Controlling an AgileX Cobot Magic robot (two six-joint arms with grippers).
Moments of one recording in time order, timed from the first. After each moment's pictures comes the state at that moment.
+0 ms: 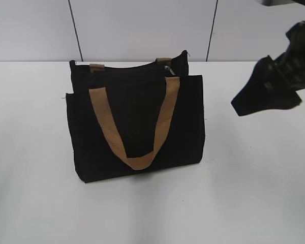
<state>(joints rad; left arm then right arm) -0.24 0.71 -0.67 0.06 0.84 -0.15 0.31 1.32 -1.06 0.40 0.95 -0.45</state>
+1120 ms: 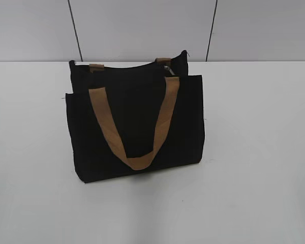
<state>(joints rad) -0.26 0.08 -0.53 0.00 1.08 -0.07 0.31 0.08 -0.64 0.00 1.22 -0.03</state>
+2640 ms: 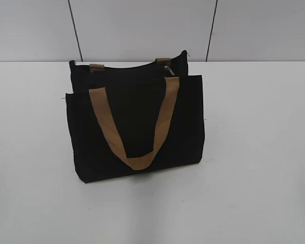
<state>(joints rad) -0.25 0.08 -0.53 0.00 1.06 -0.06 0.28 -0.01 -0.48 -0.09 1.10 0.02</state>
